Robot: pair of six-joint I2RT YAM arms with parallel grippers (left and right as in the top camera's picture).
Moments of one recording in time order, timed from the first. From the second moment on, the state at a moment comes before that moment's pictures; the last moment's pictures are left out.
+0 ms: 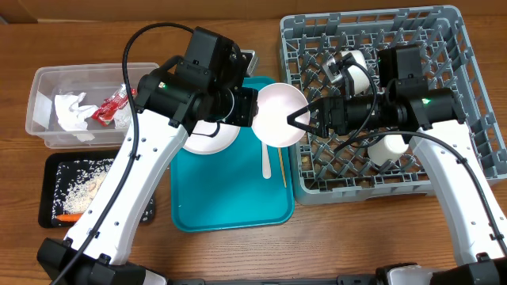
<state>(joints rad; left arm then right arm) -0.43 1.63 1.71 -1.10 0.36 -0.25 0.16 1.50 1.40 -0.94 -1.08 0.02</state>
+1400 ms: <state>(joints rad) -0.43 1.63 1.71 -1.09 0.36 -0.23 0.16 1.50 1.40 -0.93 -0.92 0.02</state>
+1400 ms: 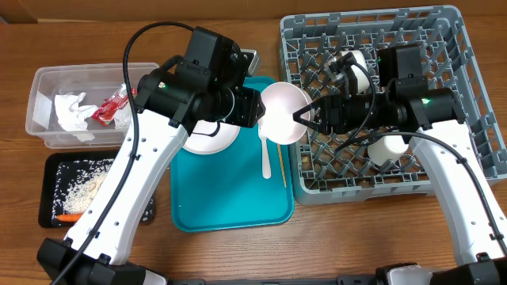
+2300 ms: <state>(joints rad) -0.43 1.63 1.71 -1.11 0.33 -0.20 0.16 1.50 1.40 -0.90 -0.01 0.02</state>
